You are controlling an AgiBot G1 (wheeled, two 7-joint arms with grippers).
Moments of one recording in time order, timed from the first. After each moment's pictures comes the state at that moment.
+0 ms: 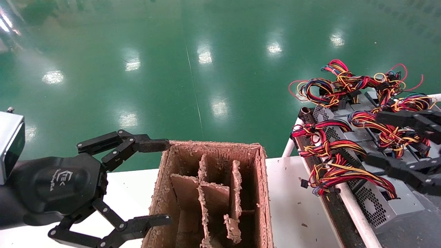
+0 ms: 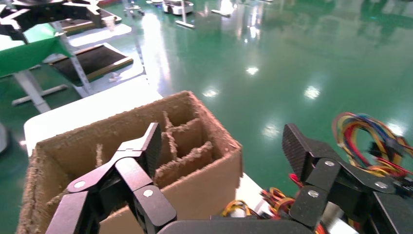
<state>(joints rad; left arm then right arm) -1.09 0.59 0.33 -1.27 0.69 1.48 -0.16 1.20 -0.35 -0.44 0.90 -0.64 -1.55 0.07</state>
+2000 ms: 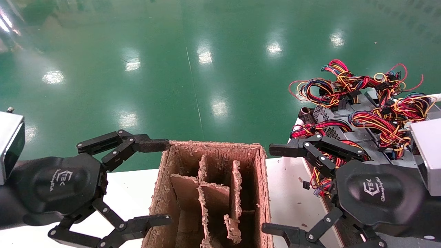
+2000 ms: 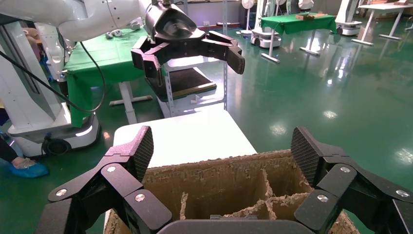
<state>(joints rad) -1.09 0.59 0.34 -1.27 0.69 1.47 -0.16 1.07 -0.61 -0.28 1.29 -0.73 -1.49 0.19</state>
